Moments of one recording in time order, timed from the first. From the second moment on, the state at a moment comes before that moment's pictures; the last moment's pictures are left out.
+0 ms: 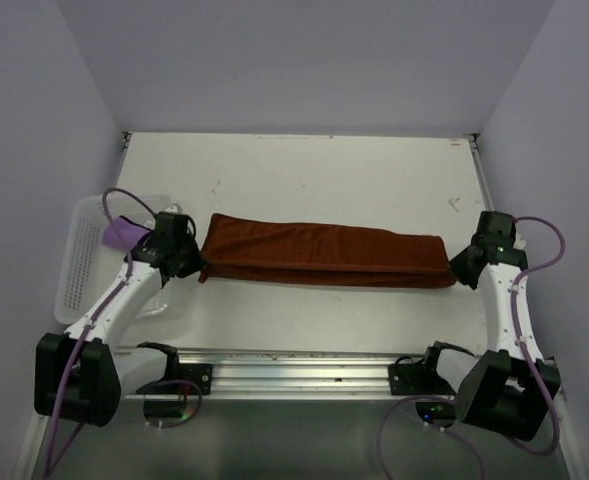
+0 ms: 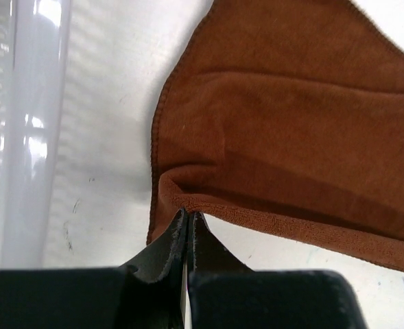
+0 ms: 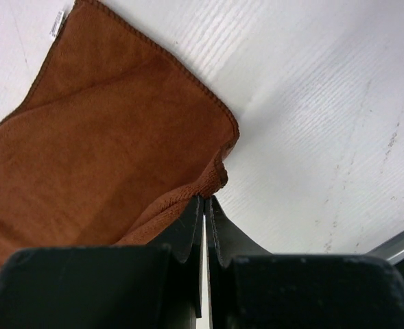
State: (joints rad) left arm -0.17 1.11 0.67 -0.53 -0.06 -0.61; right arm -0.28 1.03 0.79 -0.82 0.14 0.63
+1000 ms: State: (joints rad) left arm -0.24 1.65 1.19 -0.54 -0.19 -0.45; right arm -0.30 1.50 1.06 -0.70 0.11 0.63
